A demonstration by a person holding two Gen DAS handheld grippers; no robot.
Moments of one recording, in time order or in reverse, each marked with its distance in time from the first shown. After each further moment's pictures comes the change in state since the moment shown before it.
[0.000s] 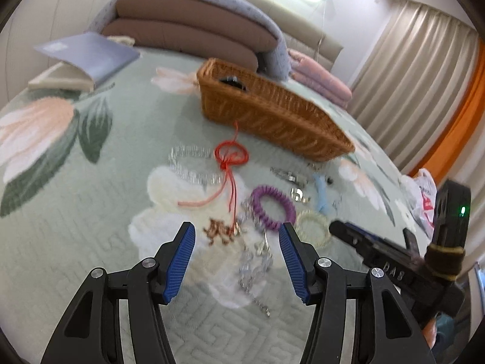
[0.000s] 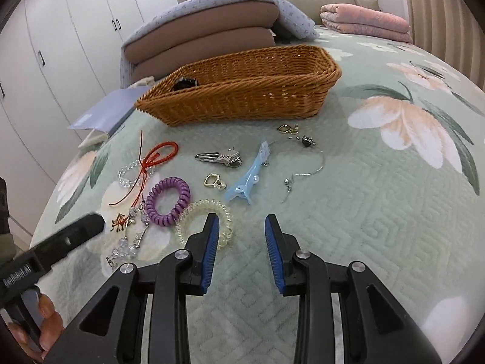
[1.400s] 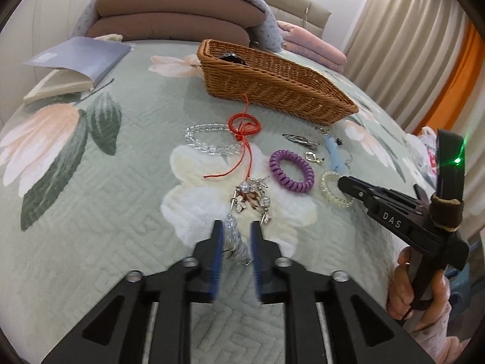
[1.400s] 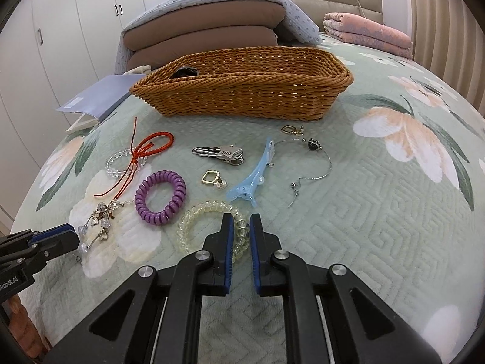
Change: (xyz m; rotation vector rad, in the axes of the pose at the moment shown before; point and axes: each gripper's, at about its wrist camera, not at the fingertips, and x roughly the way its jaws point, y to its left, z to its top) left arm -0.012 0.017 -0.002 0.131 0.110 0.031; right arm 0.011 0.015 -0.003 -0.071 -0.005 -0.078
